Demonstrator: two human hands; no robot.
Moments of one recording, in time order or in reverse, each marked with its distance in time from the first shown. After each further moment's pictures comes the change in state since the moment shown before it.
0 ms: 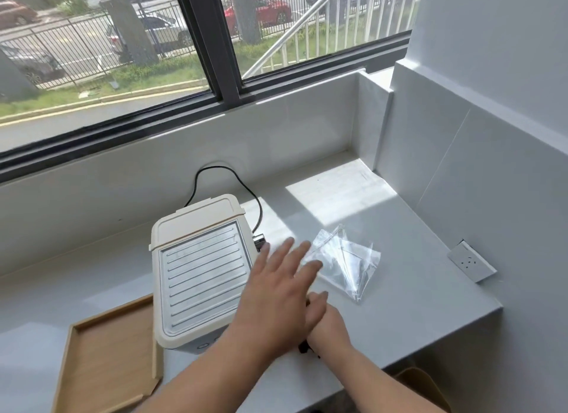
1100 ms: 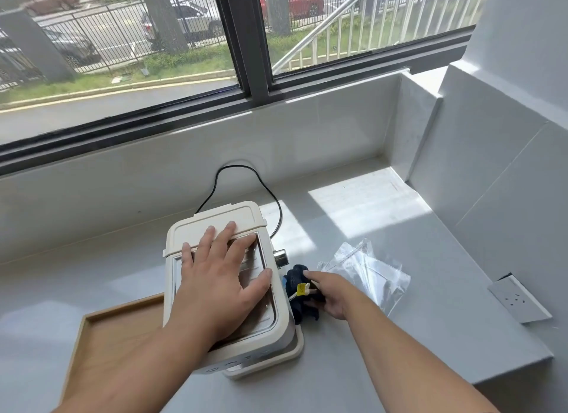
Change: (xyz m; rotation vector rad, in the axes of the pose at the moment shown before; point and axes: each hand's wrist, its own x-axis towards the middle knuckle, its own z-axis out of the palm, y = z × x) left_hand 0.000 -0.116 -0.018 -0.047 -0.035 -0.481; right_hand 0.134 -0.053 -0.011 0.635 -0.381 0.472
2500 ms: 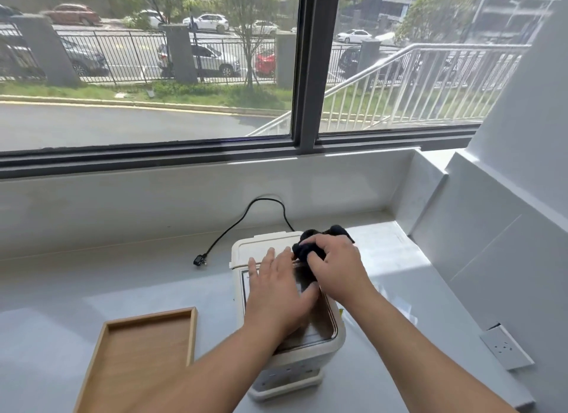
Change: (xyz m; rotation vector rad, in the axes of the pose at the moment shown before) left_hand -0.001 -0.007 -0.019 -0.330 0.000 -0.034; right_hand -0.162 -0.091 0.142 -0.980 0.431 -1.094
